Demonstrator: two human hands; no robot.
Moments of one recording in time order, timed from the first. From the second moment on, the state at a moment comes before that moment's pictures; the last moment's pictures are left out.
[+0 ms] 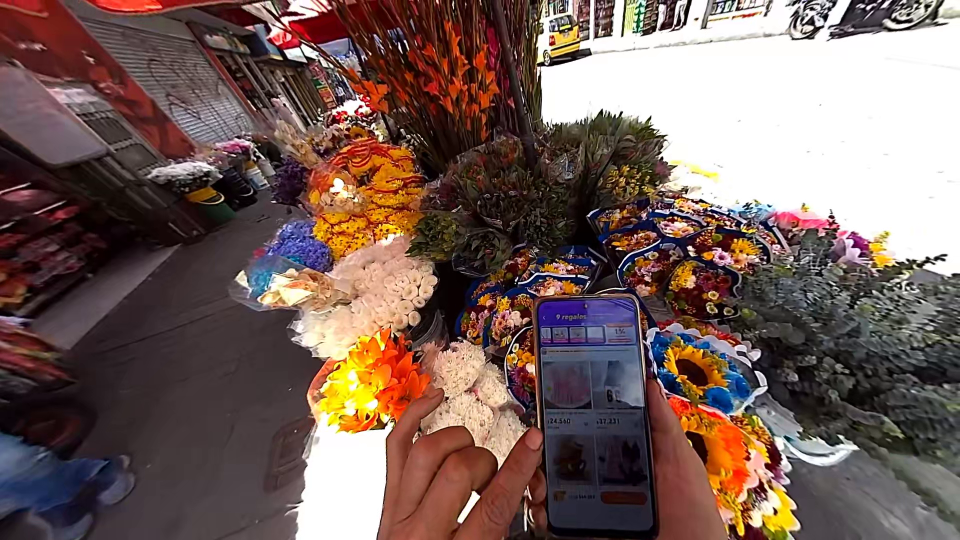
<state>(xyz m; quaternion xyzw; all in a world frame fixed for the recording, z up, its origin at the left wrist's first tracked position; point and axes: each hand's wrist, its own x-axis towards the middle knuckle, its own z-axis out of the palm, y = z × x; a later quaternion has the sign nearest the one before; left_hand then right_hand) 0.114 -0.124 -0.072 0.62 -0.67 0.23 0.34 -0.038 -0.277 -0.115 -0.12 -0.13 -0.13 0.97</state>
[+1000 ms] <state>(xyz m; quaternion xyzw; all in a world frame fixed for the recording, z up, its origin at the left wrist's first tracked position) 0.095 -0.157 -0.077 0.61 -0.71 0.19 0.31 -0.066 -0.287 -0.119 -0.08 -0.08 -0.23 0.97</state>
